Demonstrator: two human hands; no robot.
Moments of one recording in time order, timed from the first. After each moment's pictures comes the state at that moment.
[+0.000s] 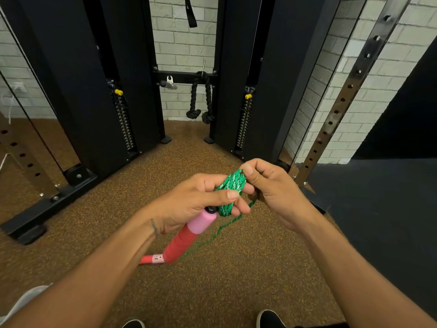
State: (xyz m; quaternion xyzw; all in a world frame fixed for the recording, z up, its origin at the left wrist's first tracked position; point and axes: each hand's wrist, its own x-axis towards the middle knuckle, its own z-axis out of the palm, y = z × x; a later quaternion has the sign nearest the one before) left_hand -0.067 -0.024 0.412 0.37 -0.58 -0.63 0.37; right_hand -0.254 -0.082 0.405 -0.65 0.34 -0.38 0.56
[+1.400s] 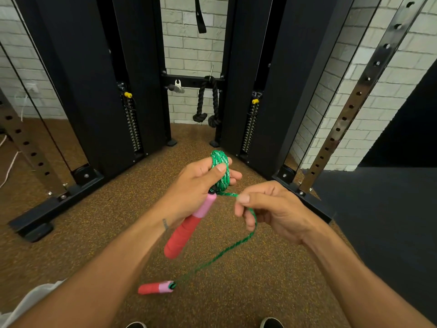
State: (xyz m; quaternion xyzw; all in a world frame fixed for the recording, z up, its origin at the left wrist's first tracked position) left_hand -0.064 -0.030 0.414 0.49 -0.55 -0.45 0.50; right_hand -0.254 -0.070 0.409 -0.67 0.26 -0.23 0.66
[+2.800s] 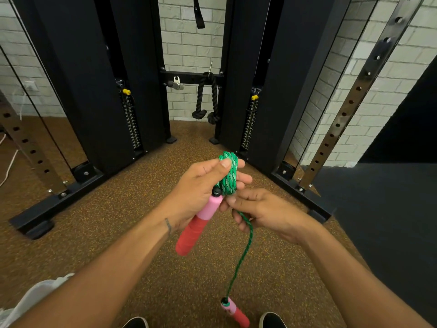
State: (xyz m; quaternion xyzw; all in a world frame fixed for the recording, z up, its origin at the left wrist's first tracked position) left_hand -0.078 -0.026 0.411 0.43 -0.51 -0.54 0.53; right_hand -0.248 -0.074 0.391 -0.68 0.38 -0.13 0.61
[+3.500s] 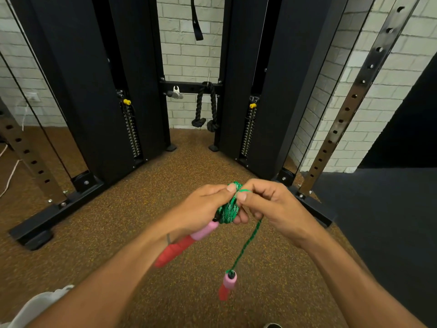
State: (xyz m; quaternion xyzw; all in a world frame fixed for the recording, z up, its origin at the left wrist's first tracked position) left_hand -0.075 -0.026 0.405 0.52 -0.62 -0.48 0.35; right_hand -0.262 -0.070 0.408 -0.74 0.27 -0.30 0.53
